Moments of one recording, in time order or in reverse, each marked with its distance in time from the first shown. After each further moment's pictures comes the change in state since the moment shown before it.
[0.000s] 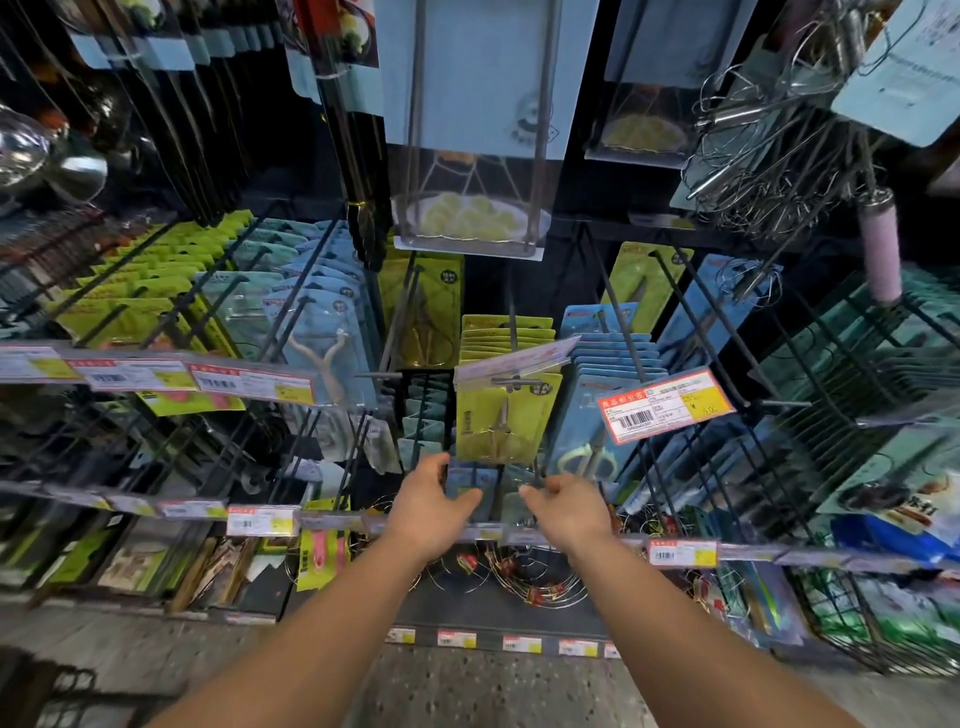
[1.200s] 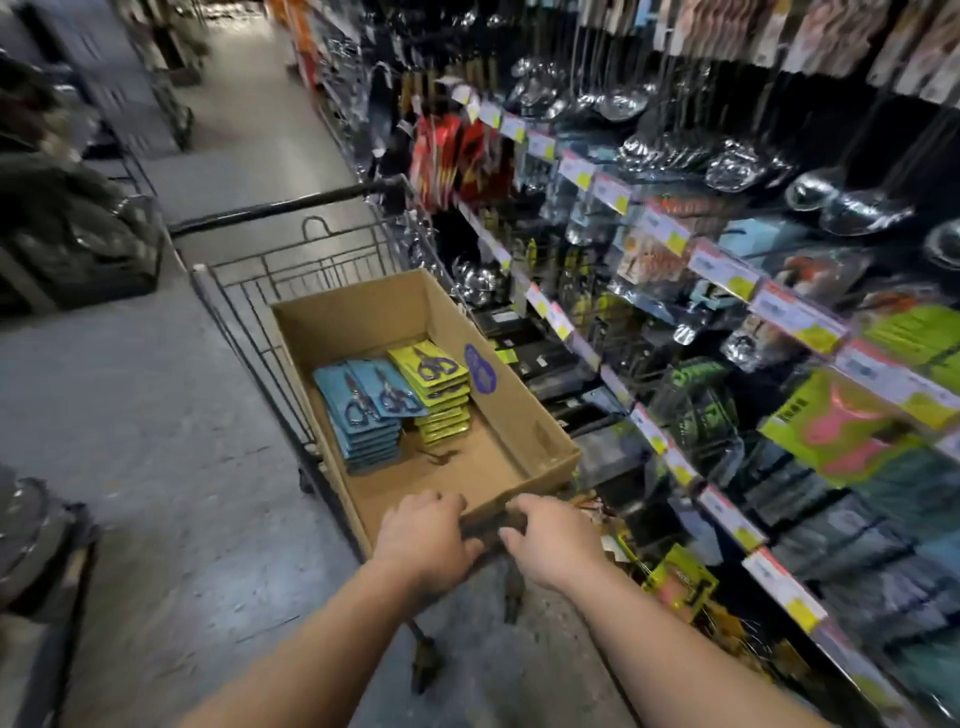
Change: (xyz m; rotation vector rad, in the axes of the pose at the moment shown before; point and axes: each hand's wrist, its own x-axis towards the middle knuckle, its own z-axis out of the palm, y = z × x) left_hand -0.304 -0.326 -0.306 0.356 0.461 -0.666; right_hand -0.297 -0.216 0.410 -0.948 -0.633 -1.125
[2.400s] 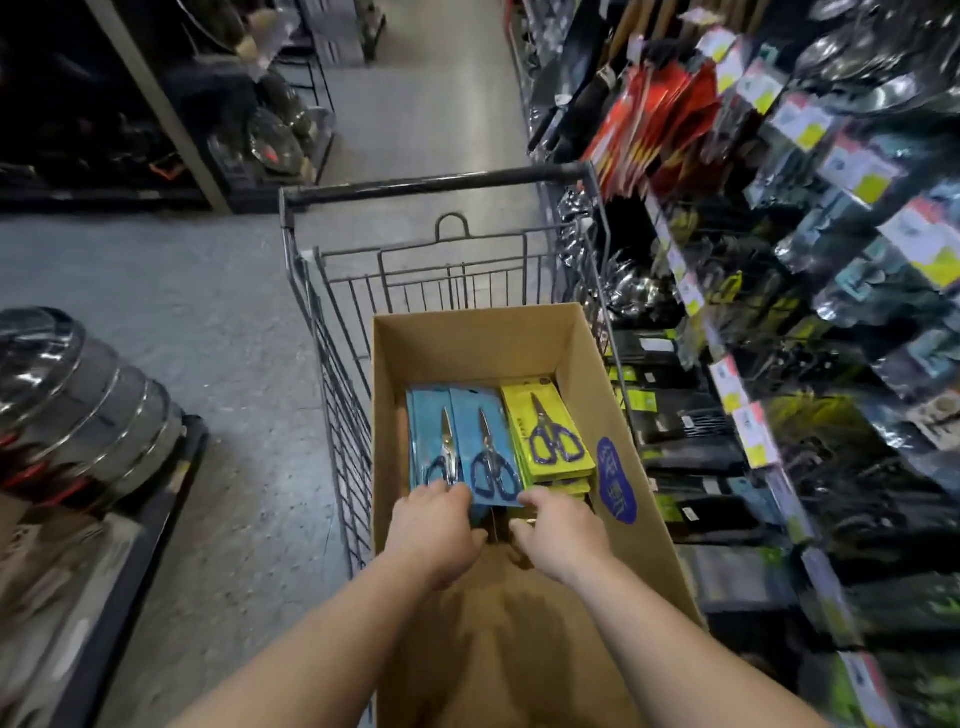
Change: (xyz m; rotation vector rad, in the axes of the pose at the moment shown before) left_hand 0.217 -0.128 -0.066 -0.145 0.043 -0.389; right_hand 0.288 -0.123 -0.023 -0.065 -0.195 -0.208
